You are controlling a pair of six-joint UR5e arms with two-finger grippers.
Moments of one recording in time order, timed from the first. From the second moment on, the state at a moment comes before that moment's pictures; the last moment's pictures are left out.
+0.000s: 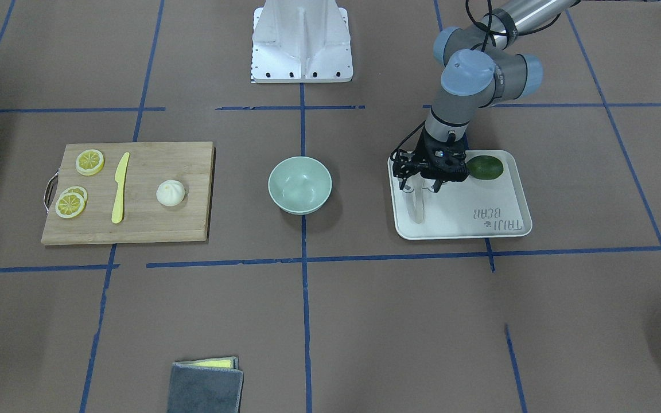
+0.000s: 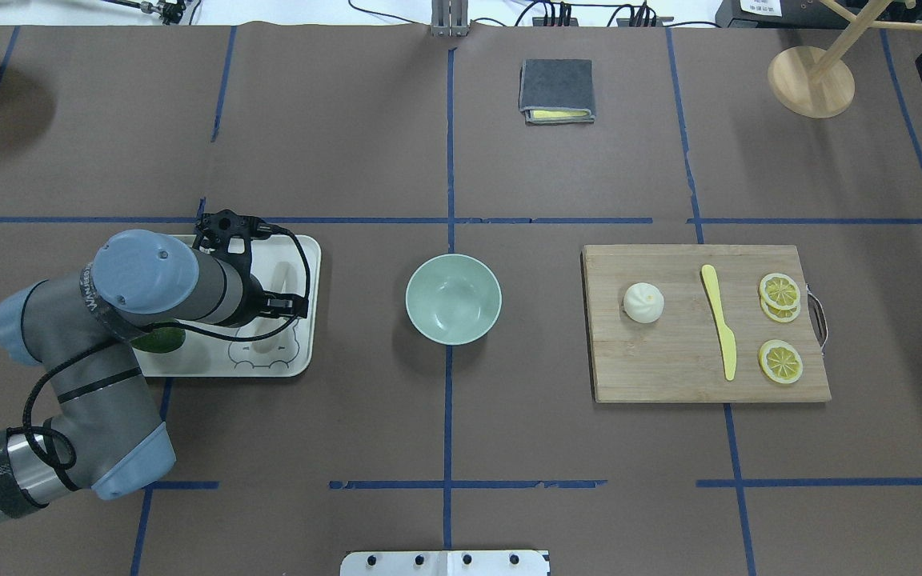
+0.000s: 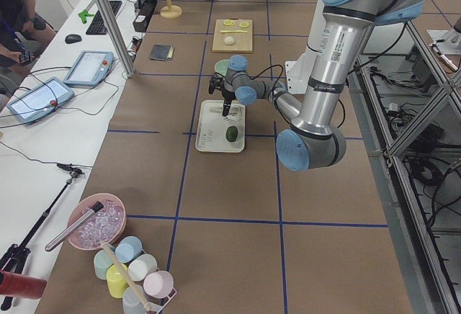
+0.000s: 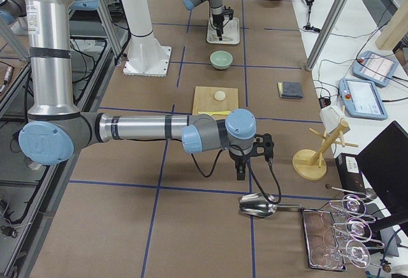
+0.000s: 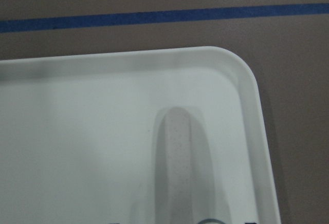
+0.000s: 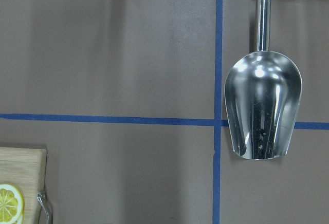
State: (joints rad) left arm -0.55 -1.90 -1.71 -1.98 -1.78 -1.12; right arm 1.54 -1.58 1.63 -1.38 2.42 0.18
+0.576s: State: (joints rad) left arm -0.55 -1.90 -1.71 -1.98 -1.78 -1.11; right arm 1.54 -1.58 1.63 -1.38 2.42 0.18
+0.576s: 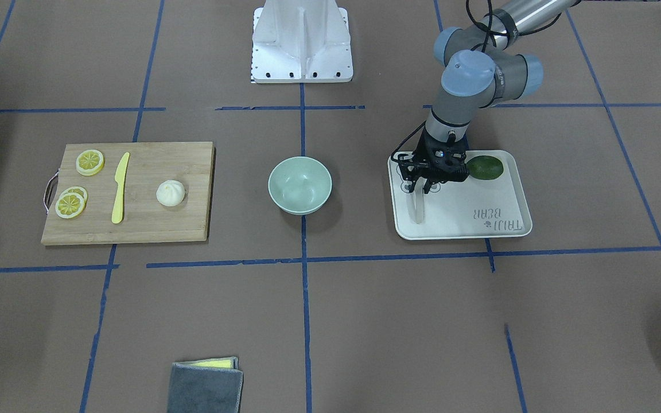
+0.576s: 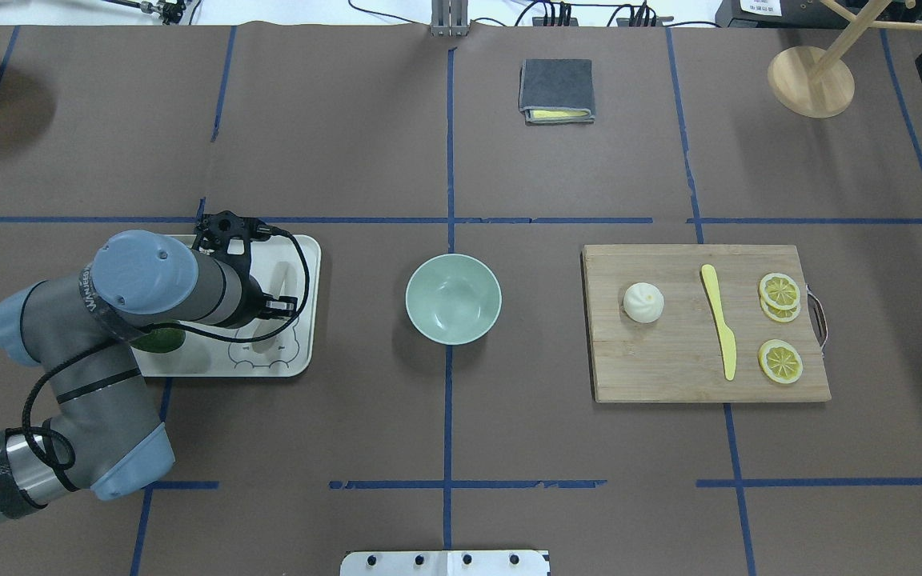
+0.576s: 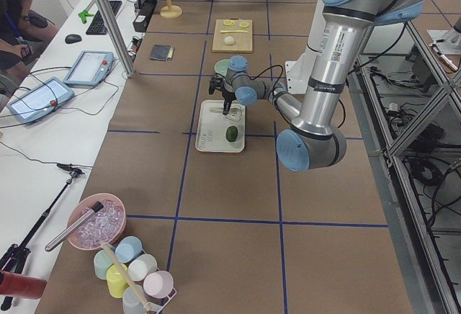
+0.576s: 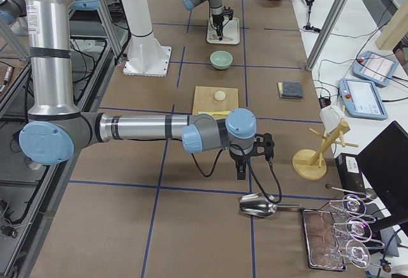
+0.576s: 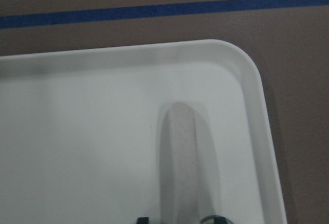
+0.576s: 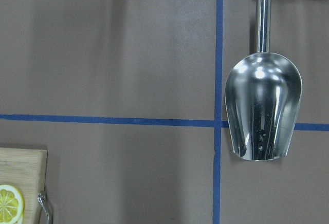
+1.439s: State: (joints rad) left arm -0.60 -1.90 -1.78 -1.89 -1.78 -1.08; right arm 1.52 -1.57 1.63 -1.38 2.42 0.21
